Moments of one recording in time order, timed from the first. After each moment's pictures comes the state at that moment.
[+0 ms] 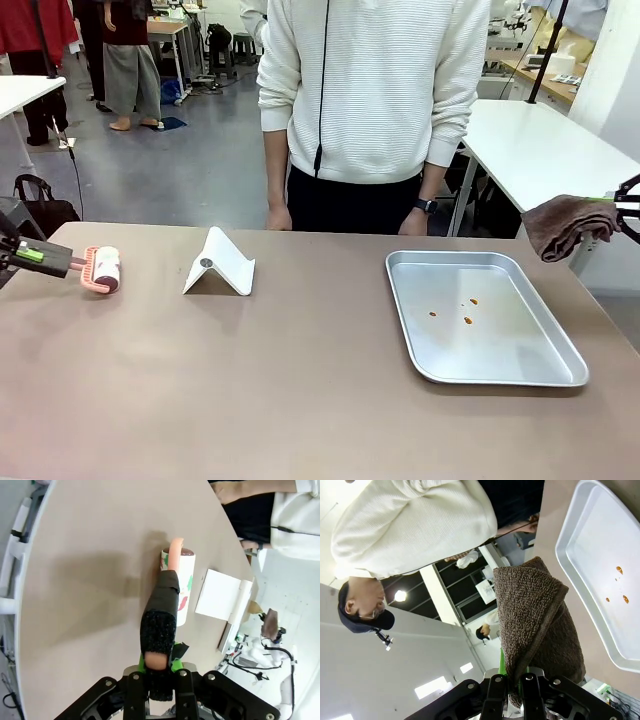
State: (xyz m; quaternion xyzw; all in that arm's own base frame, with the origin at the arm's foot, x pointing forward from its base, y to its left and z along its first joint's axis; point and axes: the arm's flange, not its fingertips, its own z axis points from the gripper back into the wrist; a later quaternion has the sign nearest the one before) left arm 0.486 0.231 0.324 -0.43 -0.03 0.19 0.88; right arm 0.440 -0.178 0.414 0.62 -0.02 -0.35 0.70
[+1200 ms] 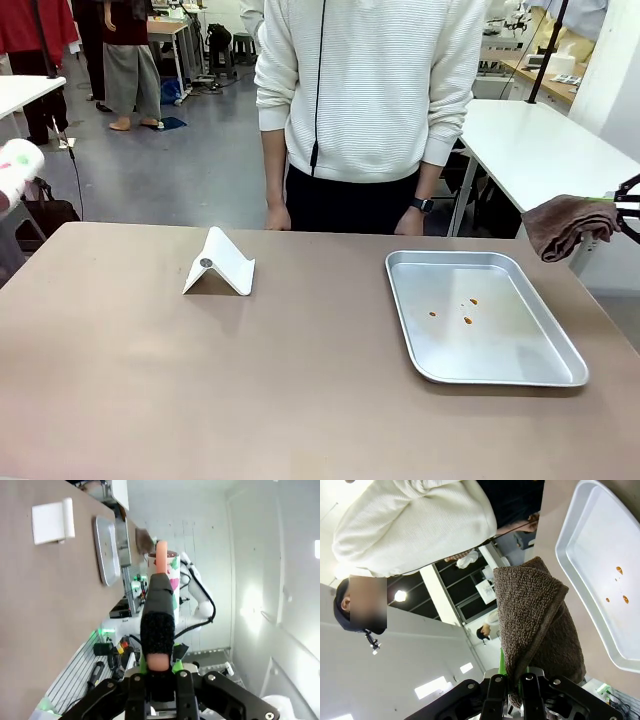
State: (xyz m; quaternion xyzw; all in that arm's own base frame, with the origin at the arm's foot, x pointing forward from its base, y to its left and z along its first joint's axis) left arm 0.342 0.259 0.448 -0.69 -0.06 -0.01 0.72; right arm 0.440 -0.178 0.414 0.62 -0.02 -0.35 0.70
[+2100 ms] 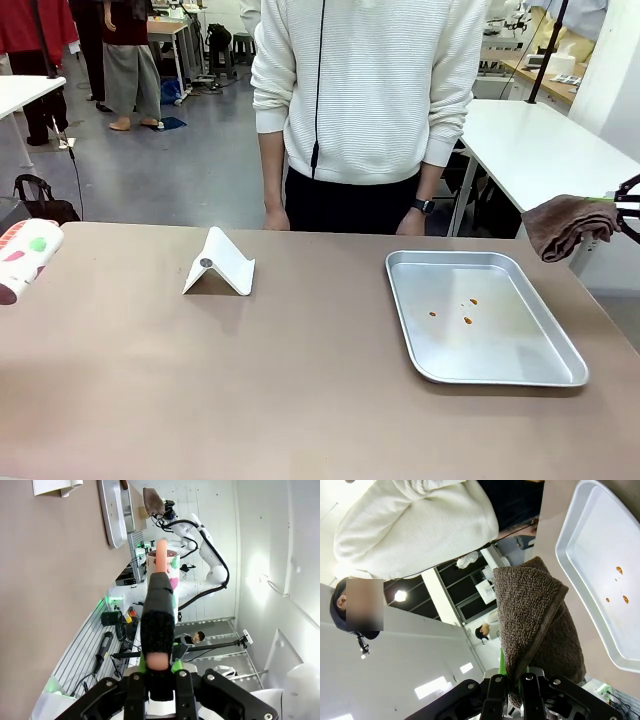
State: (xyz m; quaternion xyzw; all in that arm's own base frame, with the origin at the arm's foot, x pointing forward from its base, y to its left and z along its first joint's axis) left arm 0.311 0.233 0.391 -0.68 -0.01 -0.07 0.73; right arm 0.440 -0.178 0.415 0.62 -0.02 -0.35 0.70
